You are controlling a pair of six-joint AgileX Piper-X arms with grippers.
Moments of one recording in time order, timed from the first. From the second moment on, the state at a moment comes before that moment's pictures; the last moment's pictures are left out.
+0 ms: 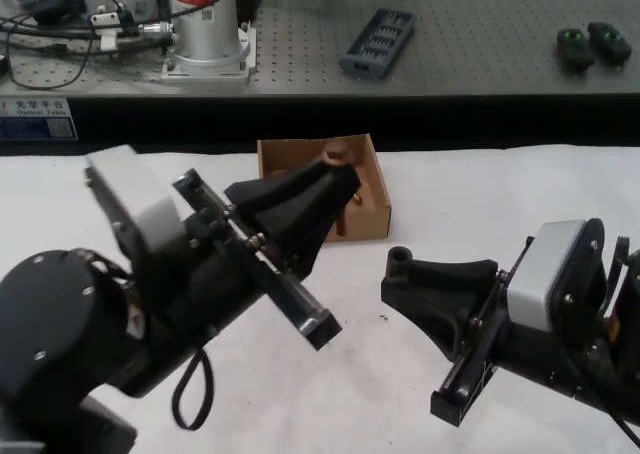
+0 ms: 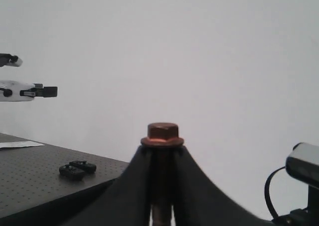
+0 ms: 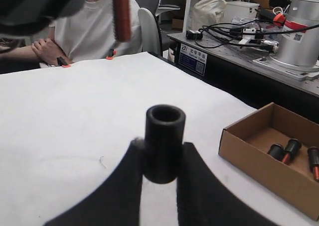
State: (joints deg) left arm -36.7 94.4 -26.4 -84.5 19.9 -12.0; right arm 38.8 78.8 -16.7 -50.2 -20.9 -3.2
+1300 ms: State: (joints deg) left arm -36.4 97.4 -28.8 -85.9 32.0 -16.8; right arm 38.8 78.8 -16.7 -51.0 -26.9 -2.4
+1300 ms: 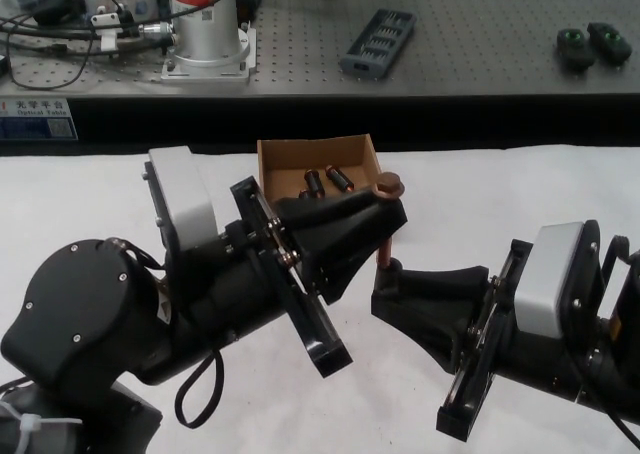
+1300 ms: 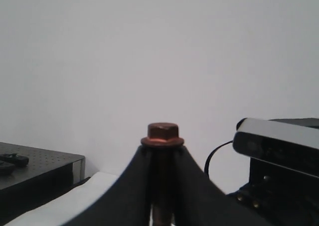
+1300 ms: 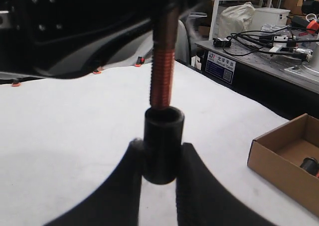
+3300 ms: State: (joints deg) left arm -34.3 97.3 -29.6 -68.3 42.3 -11.7; right arm 38.4 79.3 -16.1 -47.0 -27.3 -3.4
